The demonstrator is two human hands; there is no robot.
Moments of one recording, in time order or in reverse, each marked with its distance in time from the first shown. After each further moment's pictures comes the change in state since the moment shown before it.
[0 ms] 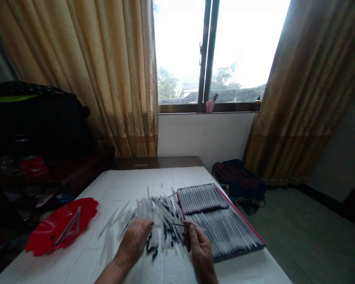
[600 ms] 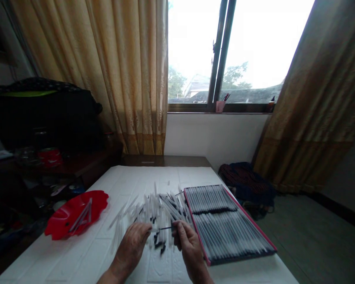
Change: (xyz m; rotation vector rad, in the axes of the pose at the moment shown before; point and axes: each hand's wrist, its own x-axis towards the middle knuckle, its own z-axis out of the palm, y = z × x) left_hand -0.033 -0.001 -0.021 0.112 0.186 0.041; right_hand -0.007 0.005 0.044 0.053 -0.183 0.143
